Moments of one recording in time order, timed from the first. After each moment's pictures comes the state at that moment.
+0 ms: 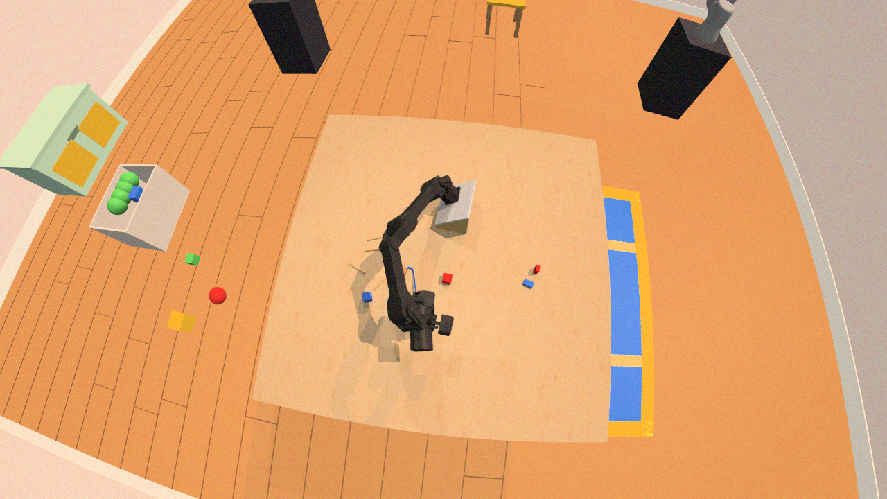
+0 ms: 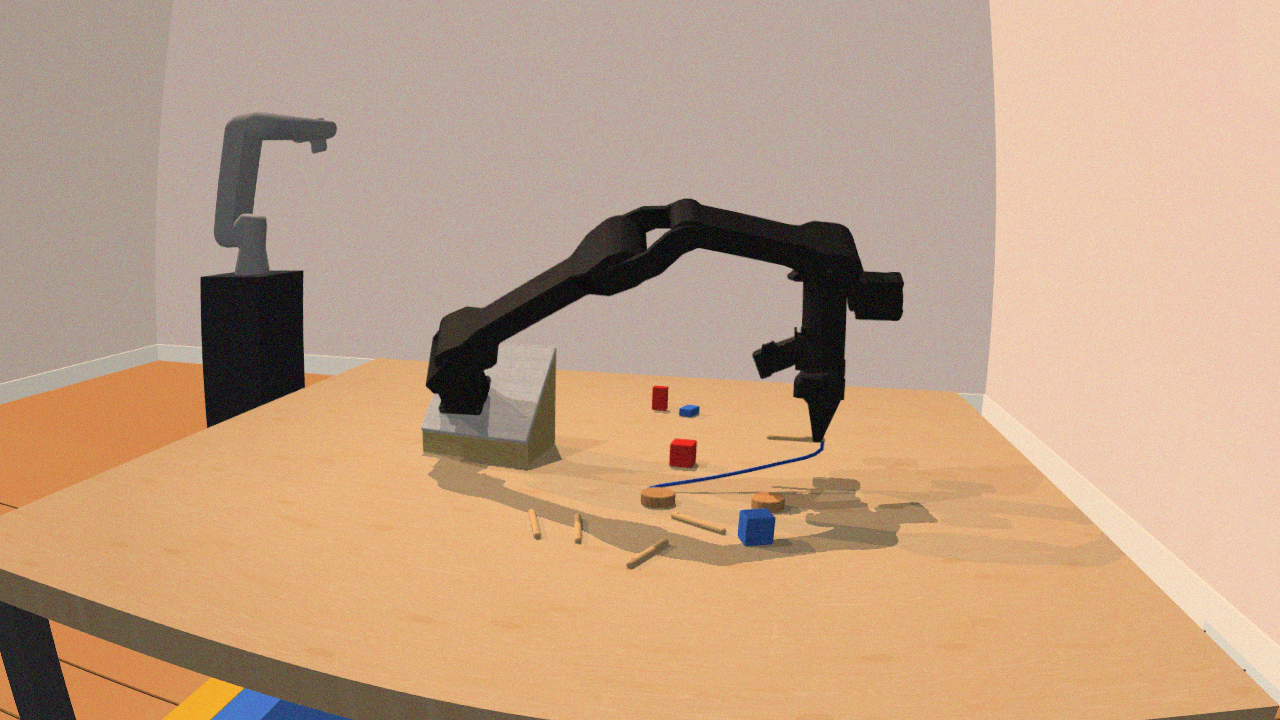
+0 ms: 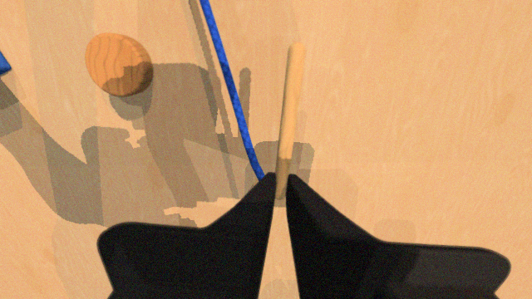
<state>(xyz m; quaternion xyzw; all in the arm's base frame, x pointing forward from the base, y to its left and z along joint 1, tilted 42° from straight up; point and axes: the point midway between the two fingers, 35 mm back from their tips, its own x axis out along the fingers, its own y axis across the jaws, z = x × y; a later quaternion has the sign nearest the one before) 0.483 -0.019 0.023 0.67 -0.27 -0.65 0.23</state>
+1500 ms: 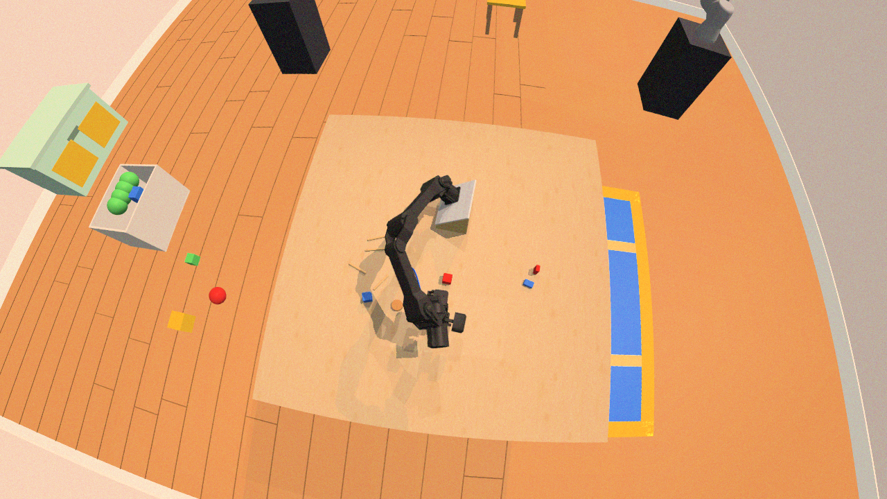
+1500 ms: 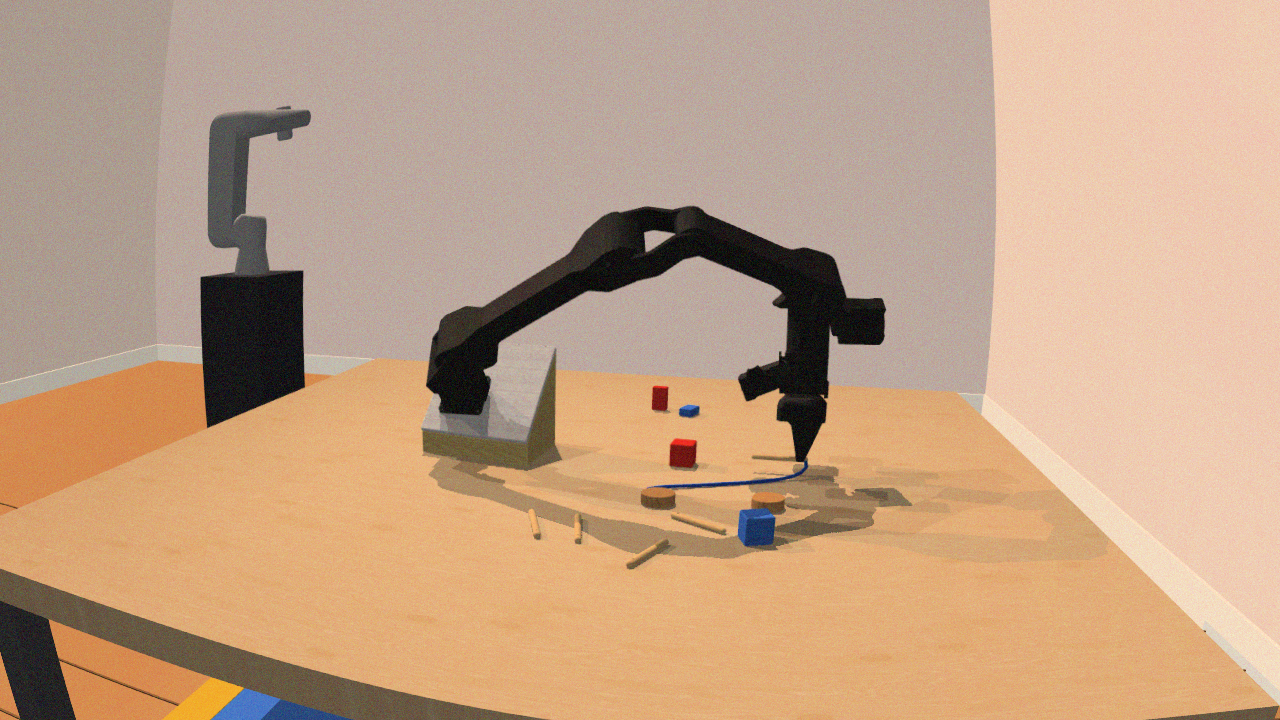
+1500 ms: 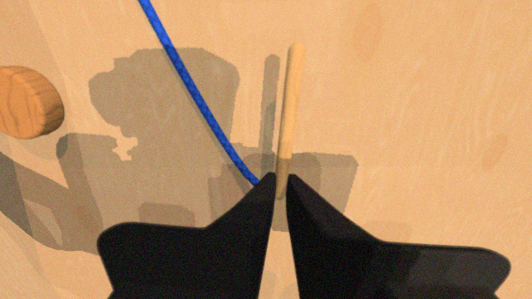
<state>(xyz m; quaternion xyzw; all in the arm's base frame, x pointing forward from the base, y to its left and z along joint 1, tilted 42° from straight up) 0.464 -0.015 -0.031 0.67 -0.27 -0.65 0.23</state>
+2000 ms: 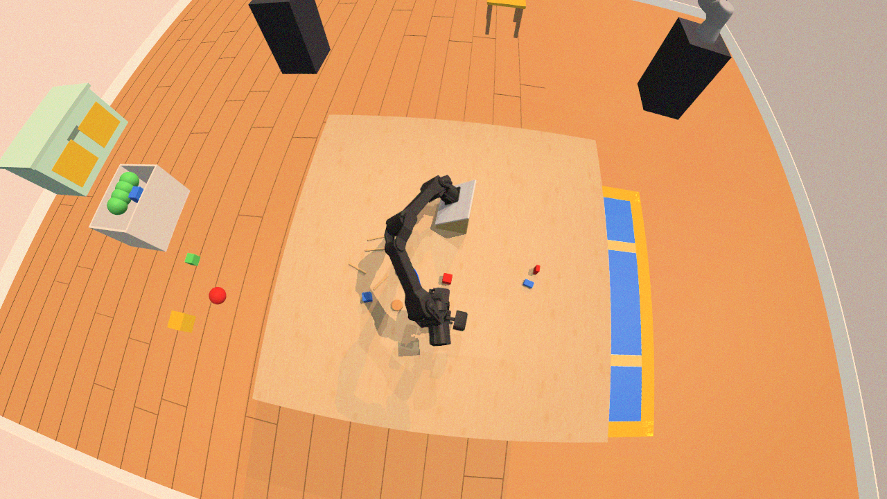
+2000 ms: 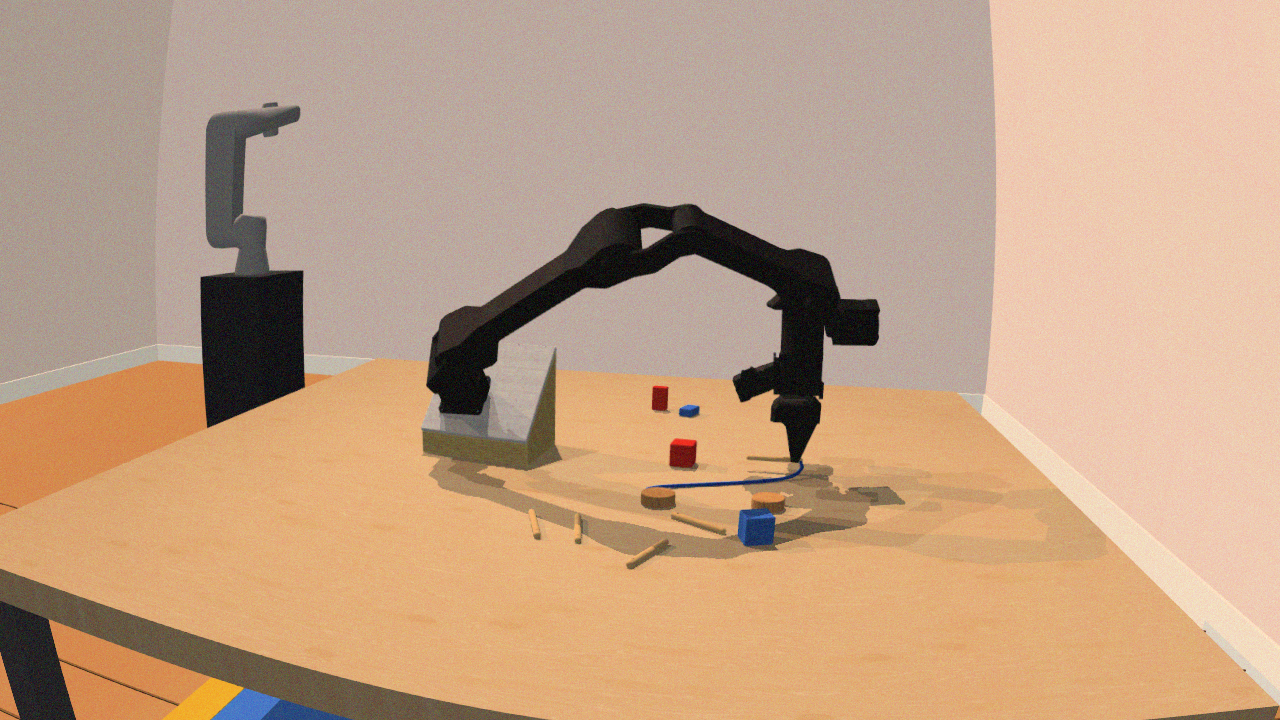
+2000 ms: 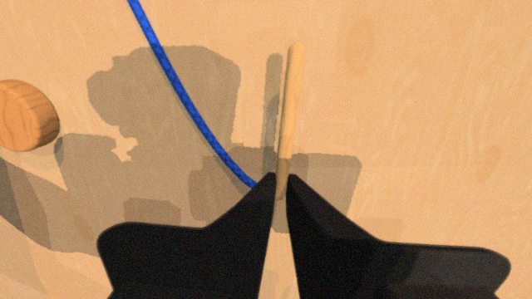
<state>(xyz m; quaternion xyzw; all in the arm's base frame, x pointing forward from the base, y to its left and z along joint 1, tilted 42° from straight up) 0.457 -0.013 -0.035 0.67 -0.27 -0.65 0.23</state>
